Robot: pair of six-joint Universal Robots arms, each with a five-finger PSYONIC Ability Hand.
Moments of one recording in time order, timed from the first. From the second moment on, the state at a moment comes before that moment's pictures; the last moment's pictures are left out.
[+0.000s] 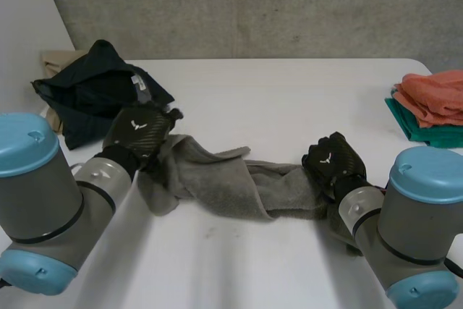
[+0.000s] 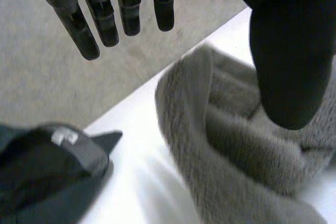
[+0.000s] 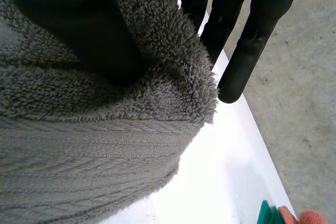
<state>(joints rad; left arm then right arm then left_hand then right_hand) 4.25 -1.82 -1.75 3.40 -1.52 3.46 2.04 -1.16 1.79 -0.37 1.54 2.32 0.28 0.28 0.27 0.27 0.09 1.09 1.17 1.19 1.20 0.98</state>
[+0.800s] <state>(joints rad) 4.04 -2.48 -1.02 3.30 -1.63 3.76 2.03 -1.21 1.86 -0.37 1.55 2.32 1.13 1.19 1.19 1.20 0.97 1.09 1.17 1.19 1.20 0.98</state>
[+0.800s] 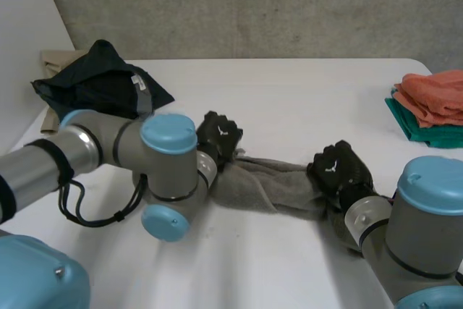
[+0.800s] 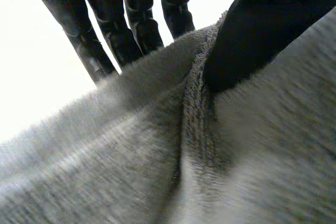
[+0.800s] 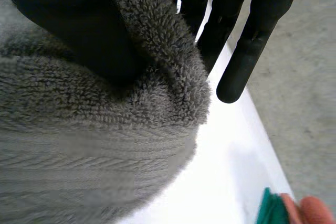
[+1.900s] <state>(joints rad) 4.15 -1.54 -1.63 3.31 -1.48 3.28 1.83 -1.21 1.46 0.06 1.55 2.59 1.13 1.20 1.19 1.20 0.97 0.23 0.22 0.21 0.21 0.05</state>
